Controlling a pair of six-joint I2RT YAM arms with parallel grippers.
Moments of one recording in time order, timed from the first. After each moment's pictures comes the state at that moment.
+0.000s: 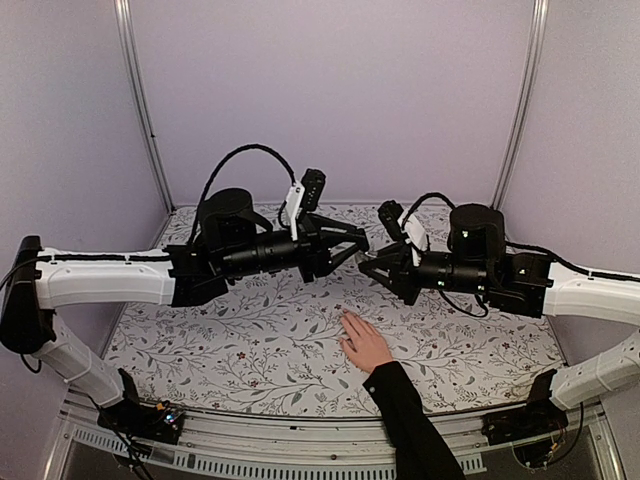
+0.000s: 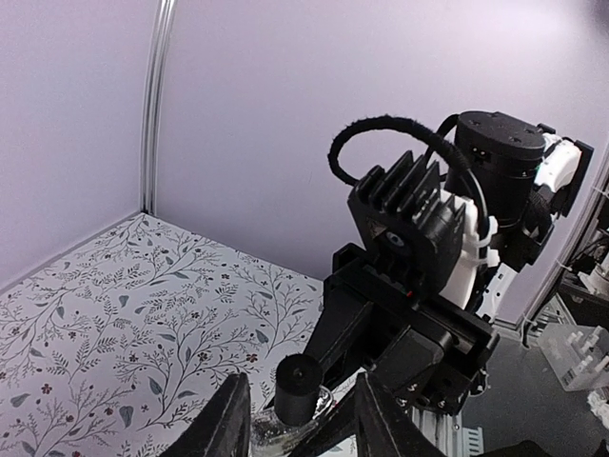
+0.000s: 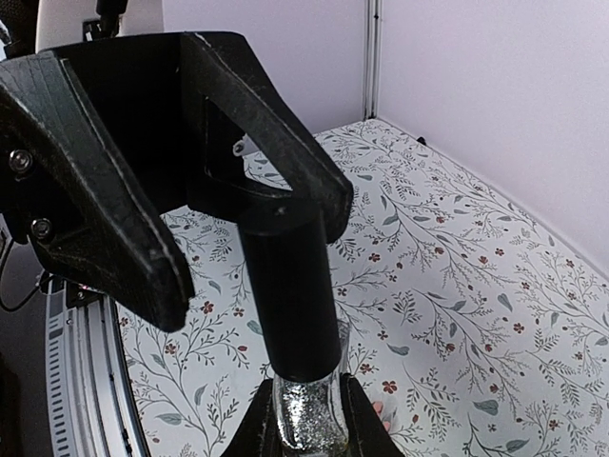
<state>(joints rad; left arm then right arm) -1.01 1.48 1.03 0.45 0.25 -0.23 0.97 1.20 0.88 0.03 -0.11 0.02</state>
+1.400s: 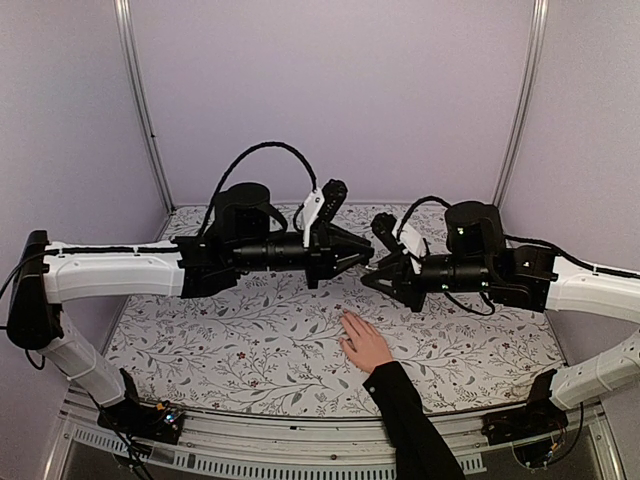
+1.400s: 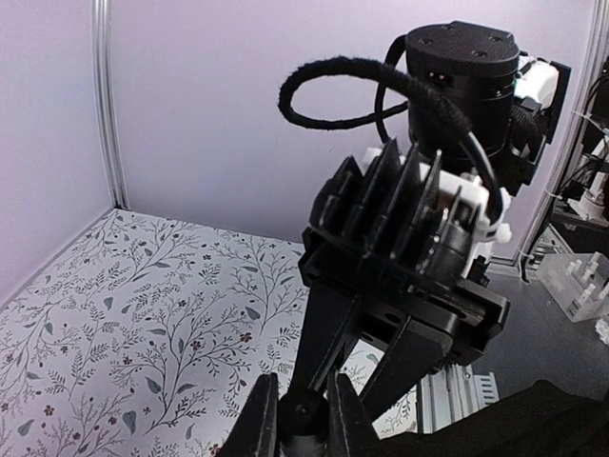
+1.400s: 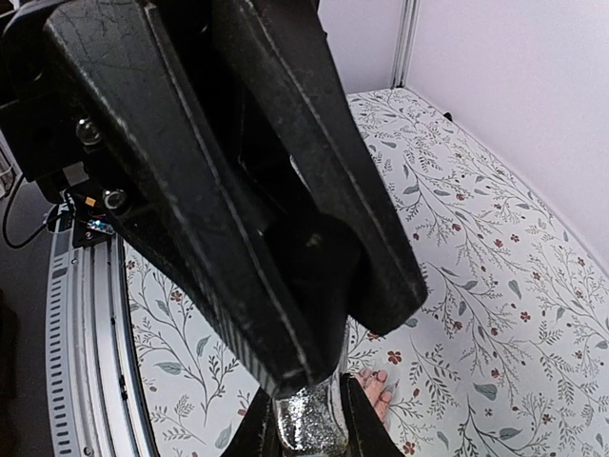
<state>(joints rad) -1.01 1.54 1.12 0.31 0.40 -0.06 0.97 1.20 0.93 -0.13 -0.18 -0.10</state>
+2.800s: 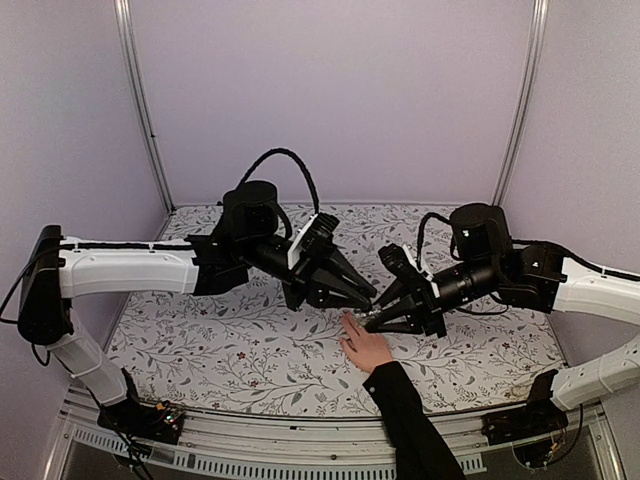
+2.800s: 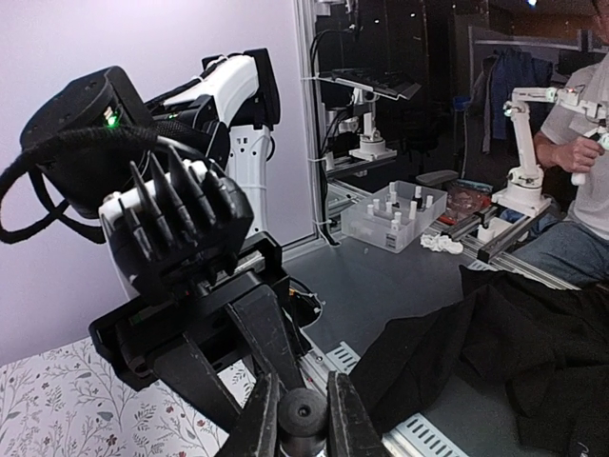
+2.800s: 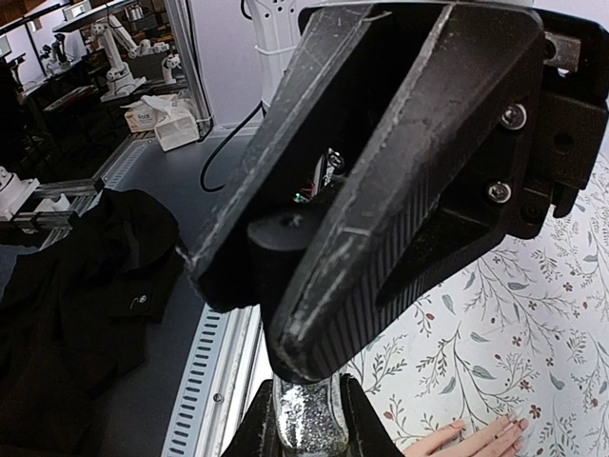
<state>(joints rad) -0.98 1.61 1.14 0.40 1.09 0.14 0.97 1.15 0.93 -0.22 -0.72 -0.23</state>
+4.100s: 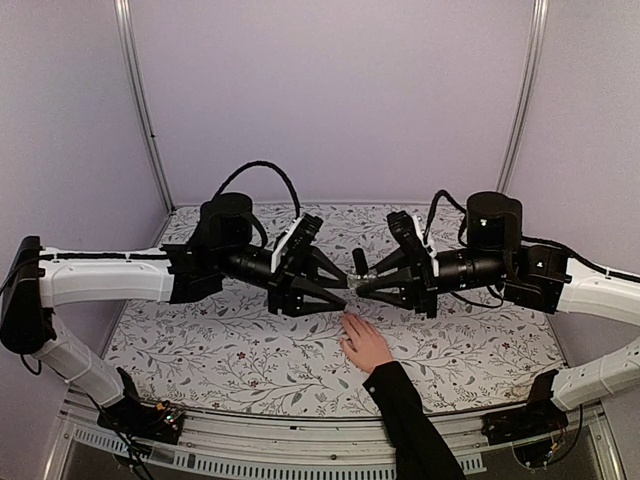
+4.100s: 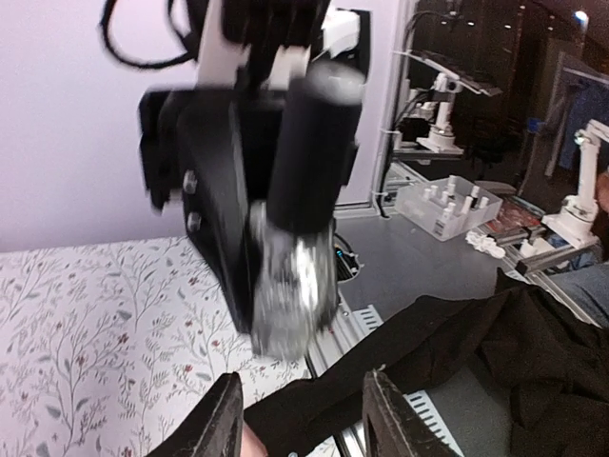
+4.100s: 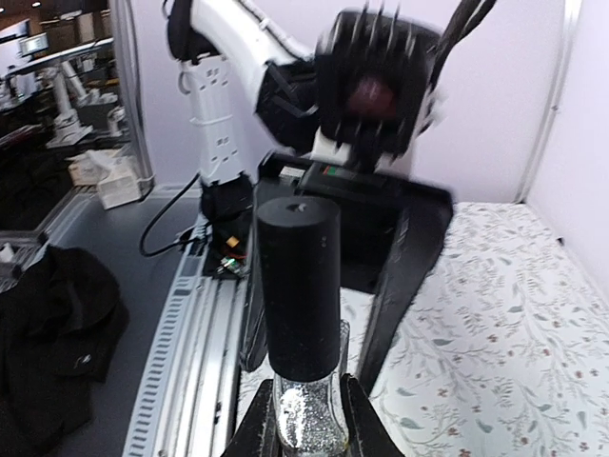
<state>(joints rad) -0.93 1.48 1.00 0.35 0.94 0.07 0.97 1.15 0.93 -0.03 -0.60 -0.17</state>
